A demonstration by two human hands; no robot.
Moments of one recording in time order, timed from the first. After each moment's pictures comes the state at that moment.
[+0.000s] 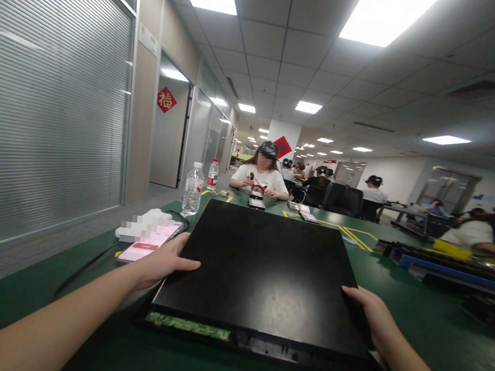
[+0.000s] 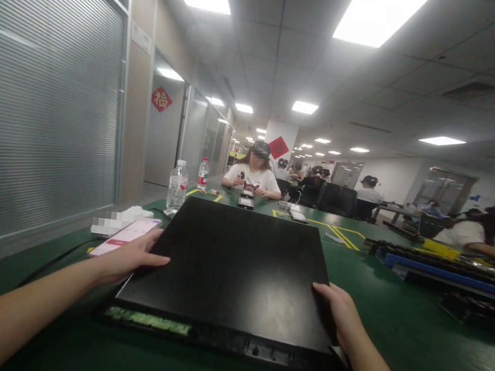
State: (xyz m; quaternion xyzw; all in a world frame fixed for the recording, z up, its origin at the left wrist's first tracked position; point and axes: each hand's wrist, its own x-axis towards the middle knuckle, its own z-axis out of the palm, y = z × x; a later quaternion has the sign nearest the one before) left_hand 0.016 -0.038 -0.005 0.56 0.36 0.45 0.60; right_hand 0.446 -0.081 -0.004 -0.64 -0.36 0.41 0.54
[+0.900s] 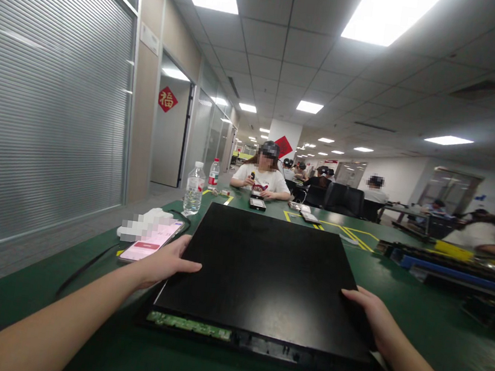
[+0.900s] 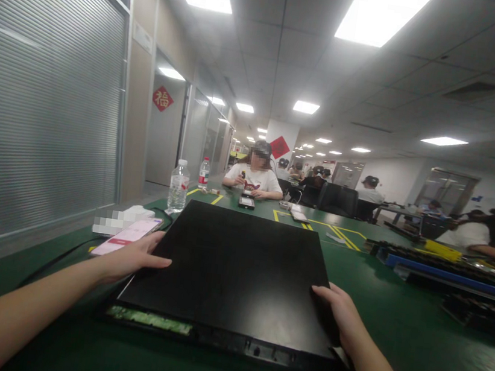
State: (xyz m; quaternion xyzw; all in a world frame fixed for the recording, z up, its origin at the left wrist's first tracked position) left_hand 0.015 -0.035 -0.005 0.56 0.37 0.44 0.60; right_hand 0.450 -0.076 -0.008 -0.63 -0.40 0.44 0.50
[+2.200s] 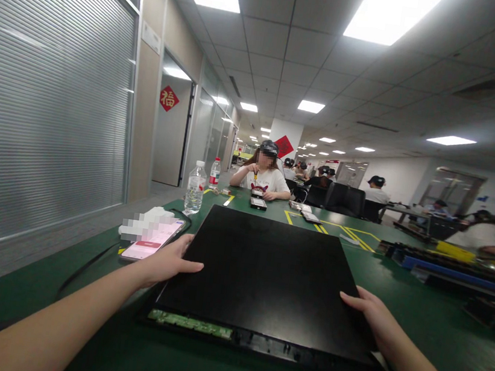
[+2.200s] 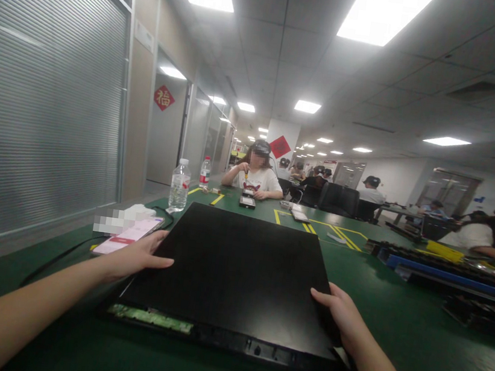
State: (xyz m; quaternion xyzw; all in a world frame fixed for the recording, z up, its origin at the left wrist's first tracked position) left_hand 0.009 -0.027 -0.016 0.57 0.37 0.44 0.59; right_hand 0.451 -0.075 -0.013 -0.61 -0.40 0.48 0.49
